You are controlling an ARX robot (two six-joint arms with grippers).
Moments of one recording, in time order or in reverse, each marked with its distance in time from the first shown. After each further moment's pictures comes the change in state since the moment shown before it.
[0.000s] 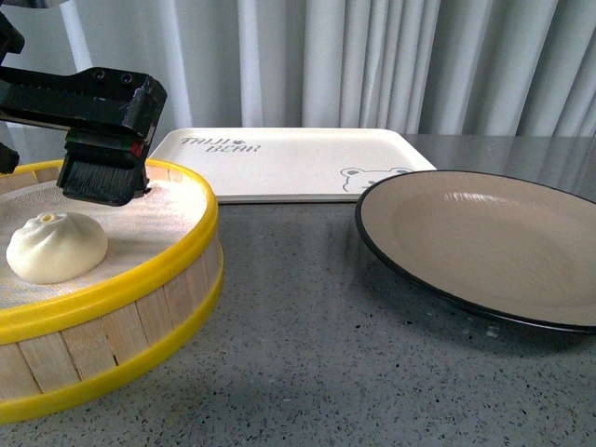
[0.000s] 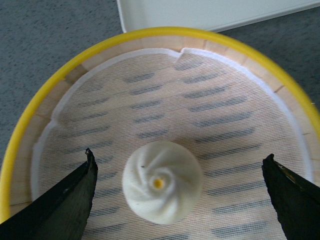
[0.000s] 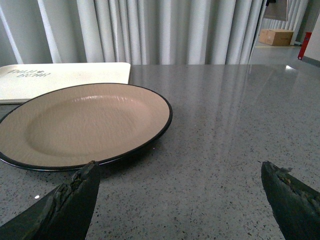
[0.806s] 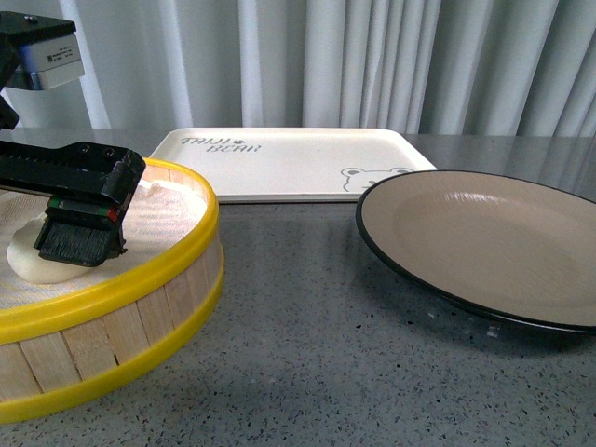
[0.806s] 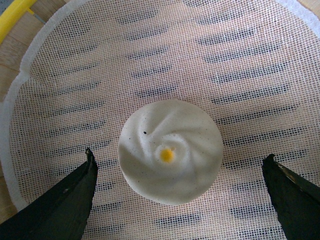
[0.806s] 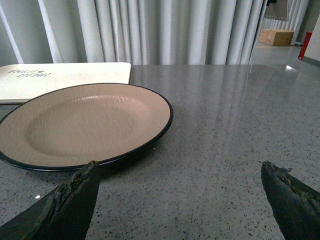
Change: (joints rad) left arm 0.019 0.055 0.001 -0.097 0.049 -0.024; right arm 0.000 0.000 0.000 0.000 0.000 0.000
